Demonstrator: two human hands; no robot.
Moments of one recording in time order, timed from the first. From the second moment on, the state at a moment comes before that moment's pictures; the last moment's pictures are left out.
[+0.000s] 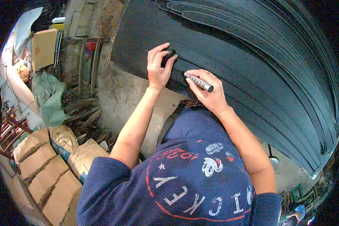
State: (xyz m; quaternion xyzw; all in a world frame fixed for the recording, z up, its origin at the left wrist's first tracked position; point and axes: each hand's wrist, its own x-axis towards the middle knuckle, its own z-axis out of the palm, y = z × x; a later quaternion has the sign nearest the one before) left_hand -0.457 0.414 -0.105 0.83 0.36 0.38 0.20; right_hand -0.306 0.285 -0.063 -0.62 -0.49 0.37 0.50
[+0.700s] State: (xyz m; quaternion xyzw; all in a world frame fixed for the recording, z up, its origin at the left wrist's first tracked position) left_hand -0.456 0.413 -0.102 0.82 0.37 0.37 0.21; right_hand -0.307 0.289 -0.067 -0.59 -0.55 0.30 0.51
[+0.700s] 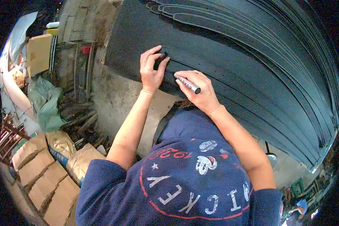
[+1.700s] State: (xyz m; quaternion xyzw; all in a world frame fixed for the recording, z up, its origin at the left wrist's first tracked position) left_hand -0.457 0.413 -0.104 0.83 0.36 0.37 0.20; right_hand -0.265 0.260 -0.060 -0.67 -0.49 0.24 0.50
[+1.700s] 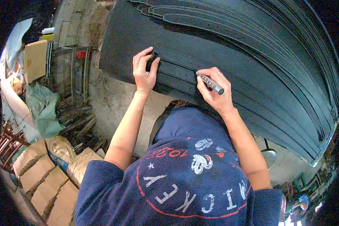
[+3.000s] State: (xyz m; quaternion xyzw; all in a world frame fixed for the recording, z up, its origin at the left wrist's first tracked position) left_hand -0.458 0.413 -0.107 0.83 0.37 0.36 0.20; right_hand -0.261 0.202 -0.066 -0.69 -0.34 0.34 0.54
